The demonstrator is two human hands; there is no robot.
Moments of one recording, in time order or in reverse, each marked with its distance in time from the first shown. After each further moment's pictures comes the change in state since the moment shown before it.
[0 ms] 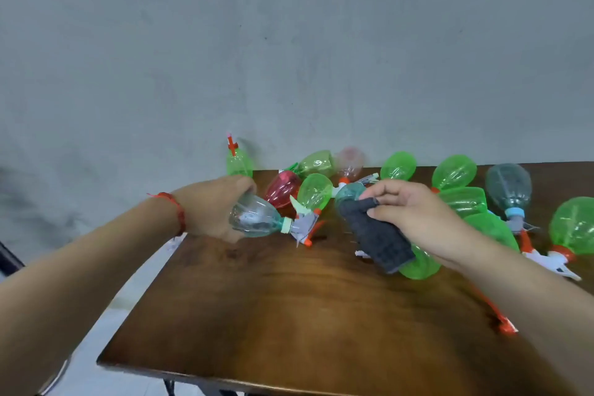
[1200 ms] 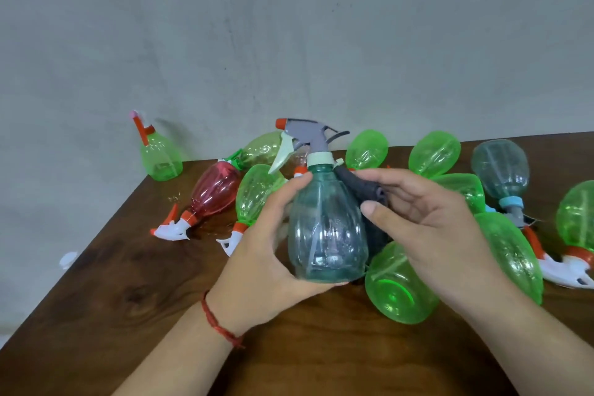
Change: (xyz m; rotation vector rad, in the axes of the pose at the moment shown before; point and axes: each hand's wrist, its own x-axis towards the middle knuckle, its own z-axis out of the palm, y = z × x) left_hand 0.068 0.205 0.092 -0.937 0.509 0.466; right_hand 0.030 0.069 -0.023 0.224 0.195 -0.307
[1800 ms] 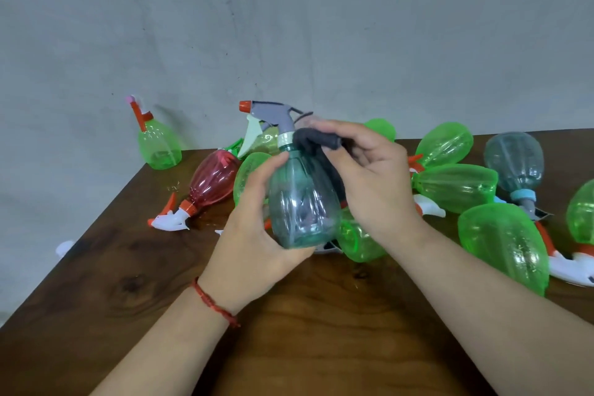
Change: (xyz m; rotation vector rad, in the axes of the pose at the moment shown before) left_hand 0.006 -0.019 -0.006 0.074 0.169 -0.009; right_hand 0.062 0.027 0.052 0.085 0.088 -0.188
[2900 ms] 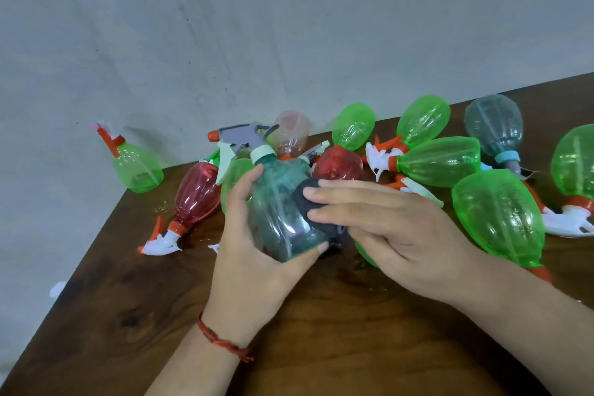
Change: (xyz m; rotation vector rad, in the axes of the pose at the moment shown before) left_hand -0.010 0.003 0.005 -0.066 0.036 -0.091; right_hand -0.062 -0.027 -0.052 -0.792 -0.475 -0.315
